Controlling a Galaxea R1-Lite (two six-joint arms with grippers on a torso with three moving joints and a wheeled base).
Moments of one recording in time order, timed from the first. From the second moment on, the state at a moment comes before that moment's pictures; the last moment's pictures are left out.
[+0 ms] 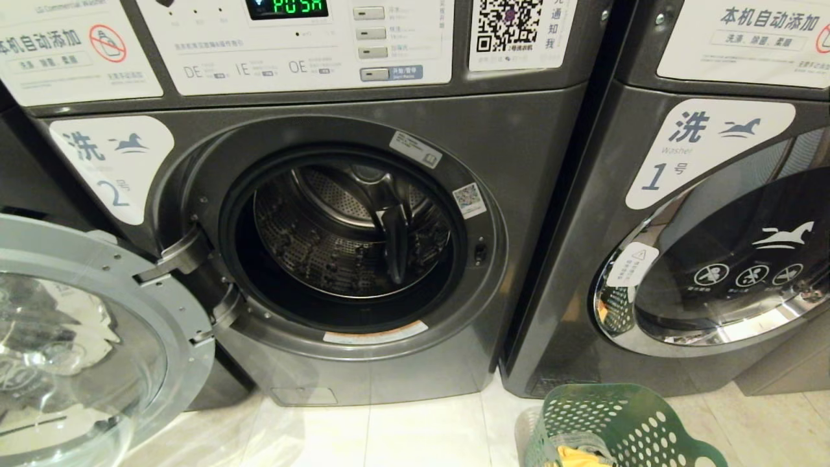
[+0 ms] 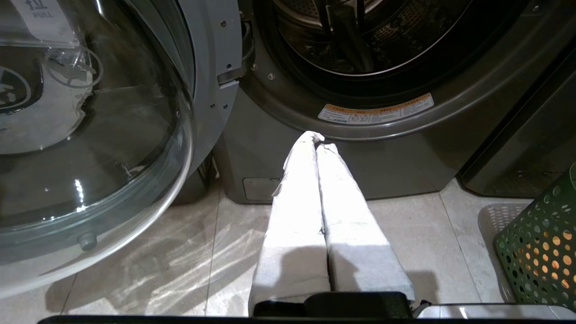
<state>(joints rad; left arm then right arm) -0.01 0.00 0.00 0.00 0.00 0.00 0.01 0.00 -0.02 0.07 0.04 -0.07</state>
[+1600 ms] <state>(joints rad) -0.01 0.00 0.00 0.00 0.00 0.00 0.01 0.00 -0.03 0.08 0.04 -0.13</state>
